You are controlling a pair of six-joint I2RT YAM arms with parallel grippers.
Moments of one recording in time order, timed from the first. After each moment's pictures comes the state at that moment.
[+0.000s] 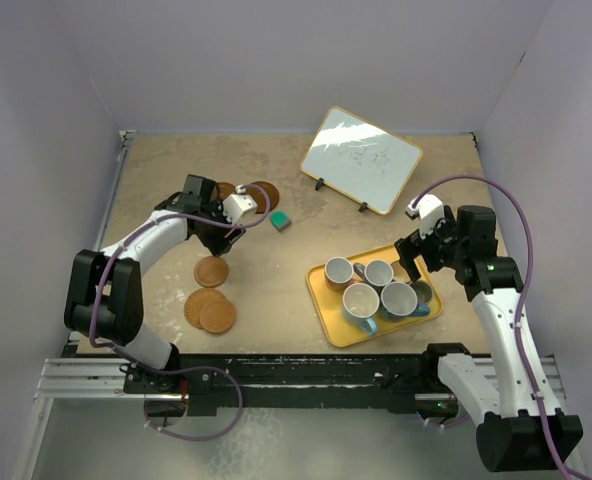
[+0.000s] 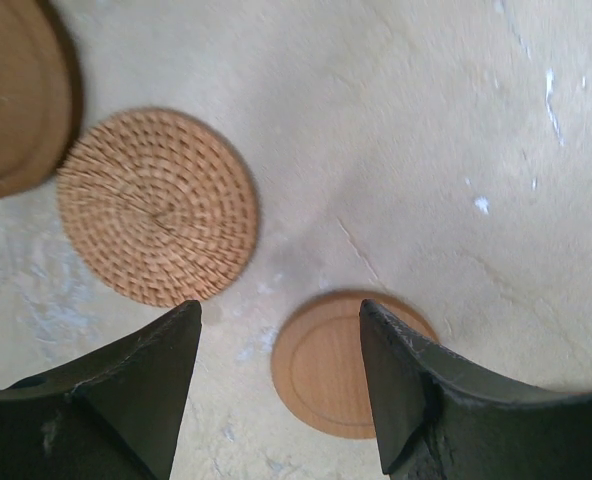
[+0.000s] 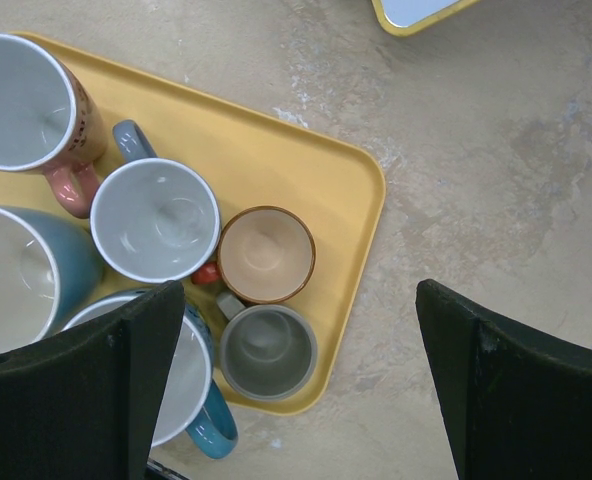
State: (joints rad) left arm -0.24 1.57 1.01 -0.53 0.23 0.65; right arm 0.02 0.86 0.87 -0.77 -0.31 -0.51
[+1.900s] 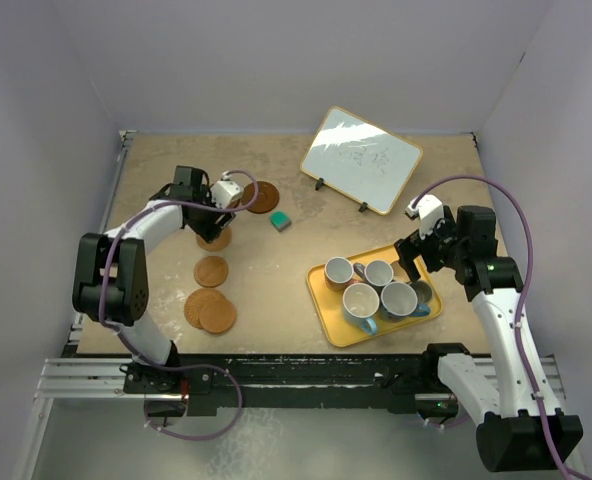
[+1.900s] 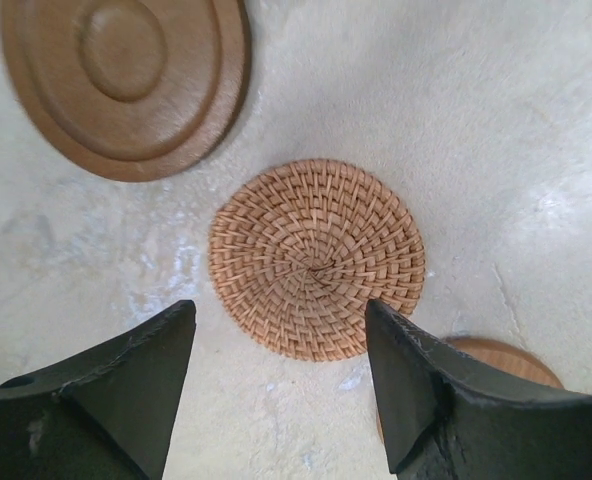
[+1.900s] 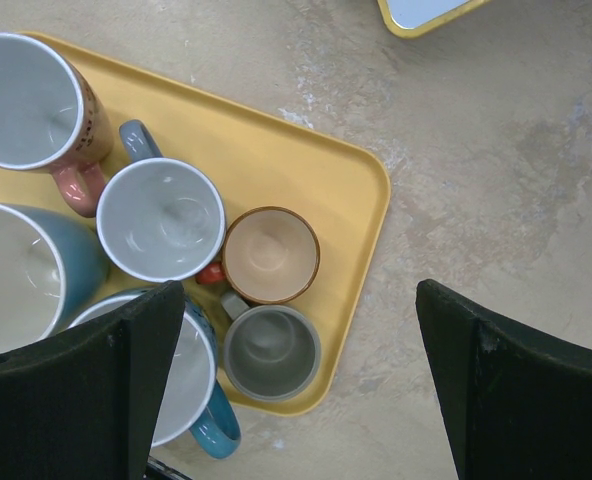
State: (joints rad) left arm -0.14 1.72 1.10 -0.42 0.16 0.62; right arm 0.02 0.86 0.87 -0.77 -0.32 -0.52
